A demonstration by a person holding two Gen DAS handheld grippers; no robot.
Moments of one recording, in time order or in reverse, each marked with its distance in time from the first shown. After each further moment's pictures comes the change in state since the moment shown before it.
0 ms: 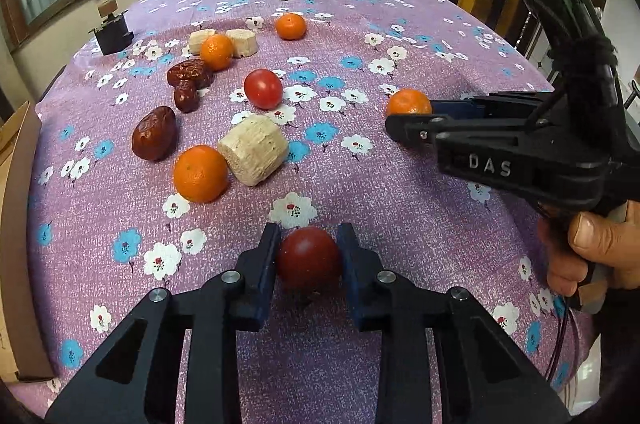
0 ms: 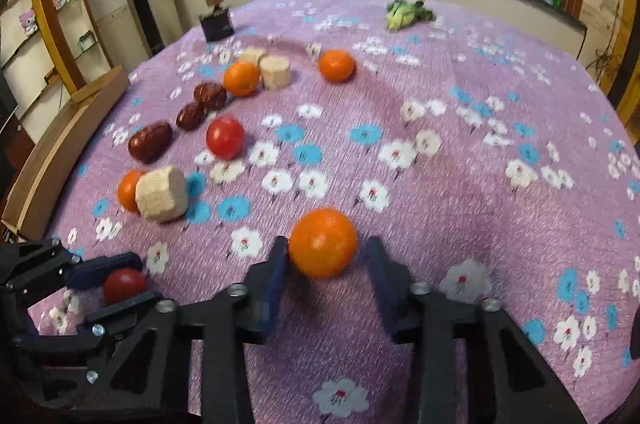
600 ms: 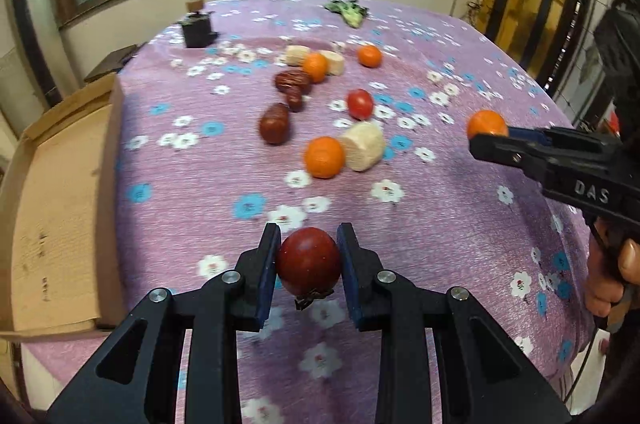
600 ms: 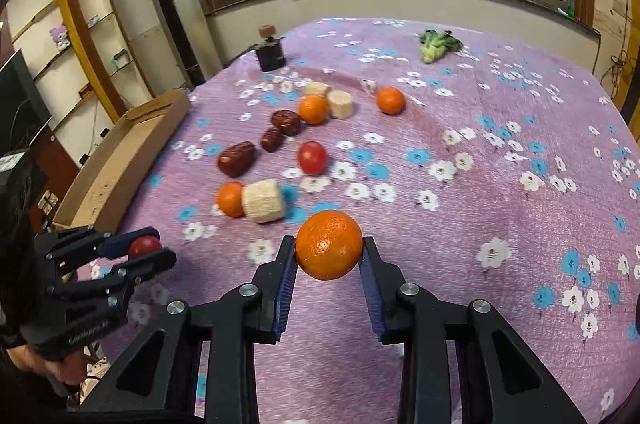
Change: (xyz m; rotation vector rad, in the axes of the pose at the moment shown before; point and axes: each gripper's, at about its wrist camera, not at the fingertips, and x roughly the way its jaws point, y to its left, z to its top) left arm -0.058 0.059 -0.023 -0.127 -0.080 0.116; right arm -0.063 0.044 -0.007 -0.025 -0.074 0.123
